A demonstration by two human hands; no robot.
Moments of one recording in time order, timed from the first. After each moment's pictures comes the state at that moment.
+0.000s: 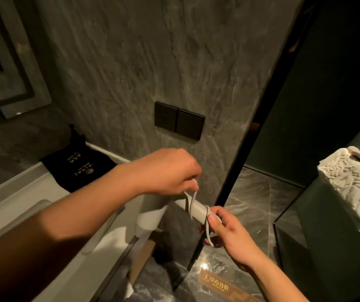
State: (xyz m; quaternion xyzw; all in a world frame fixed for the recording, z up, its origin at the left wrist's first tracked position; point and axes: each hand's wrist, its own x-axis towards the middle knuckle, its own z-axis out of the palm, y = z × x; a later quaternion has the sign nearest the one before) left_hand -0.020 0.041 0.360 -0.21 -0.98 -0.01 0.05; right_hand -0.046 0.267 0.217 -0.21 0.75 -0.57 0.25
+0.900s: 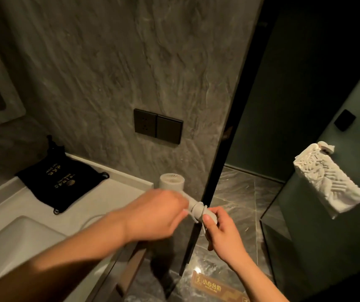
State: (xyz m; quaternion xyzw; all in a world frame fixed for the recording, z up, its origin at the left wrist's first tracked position) left_hand 0.014 0.077 0.306 -0.20 -0.97 -0.10 0.06; right_hand -0.047 0.286 0.199 -0.15 0.83 -0.53 0.07
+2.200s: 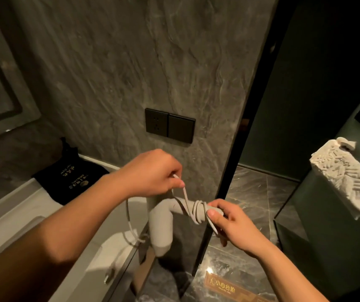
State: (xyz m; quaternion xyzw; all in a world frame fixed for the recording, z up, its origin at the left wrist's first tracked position) left_hand -0.025 0.020 0.348 -0.14 -0.99 -0.08 0.05; right_hand -0.064 0.269 0.228 -0.24 0.78 -0.54 0.20
